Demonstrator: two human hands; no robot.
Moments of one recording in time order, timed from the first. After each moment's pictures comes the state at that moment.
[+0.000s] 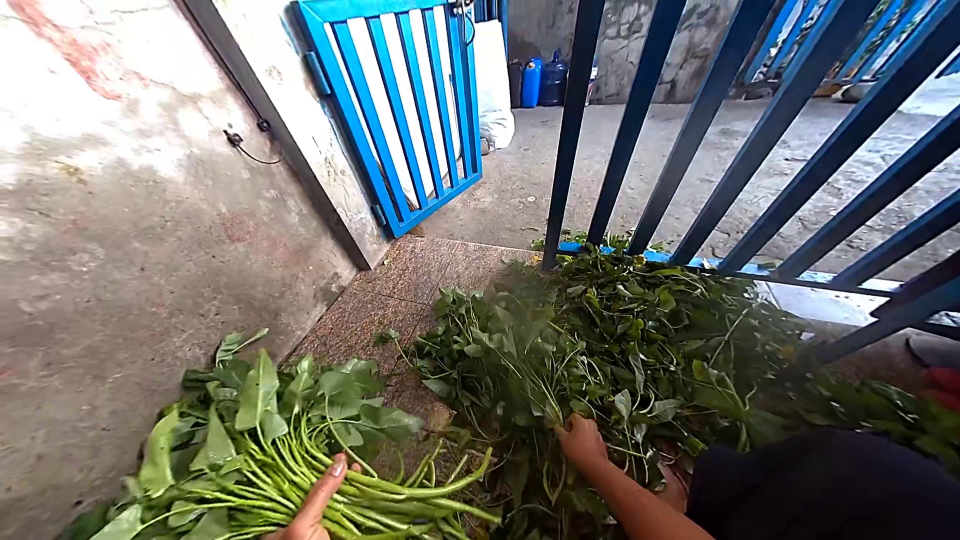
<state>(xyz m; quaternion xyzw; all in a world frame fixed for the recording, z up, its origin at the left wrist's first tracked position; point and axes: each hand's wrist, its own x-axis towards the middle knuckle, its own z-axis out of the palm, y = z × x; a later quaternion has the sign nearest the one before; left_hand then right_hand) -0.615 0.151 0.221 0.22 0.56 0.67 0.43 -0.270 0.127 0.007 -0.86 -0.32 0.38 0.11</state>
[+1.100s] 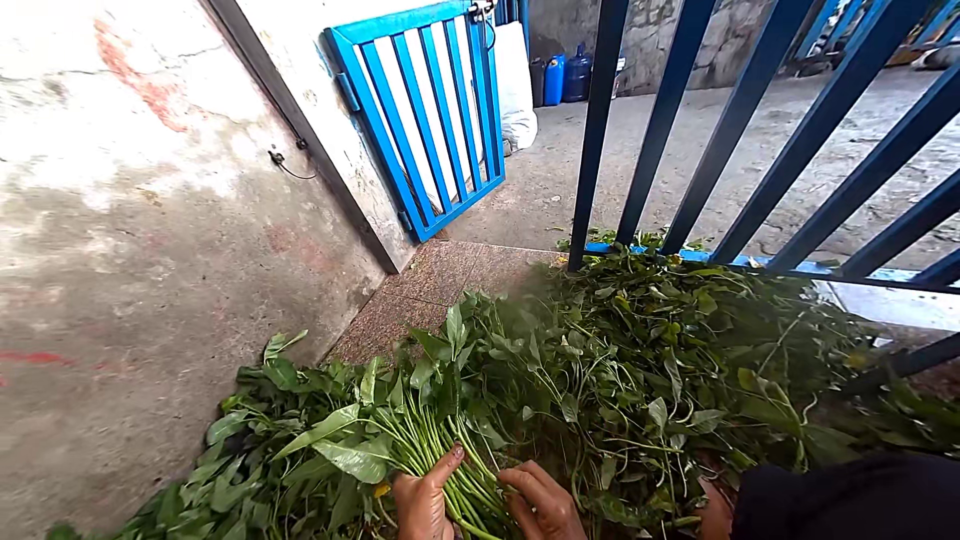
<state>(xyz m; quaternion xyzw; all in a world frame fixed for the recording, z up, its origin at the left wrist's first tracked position) -0.555 0.147 0.181 0.25 0.60 0.55 0.53 -0.413 0.071 0.104 -0.53 -0.61 0.24 0.54</state>
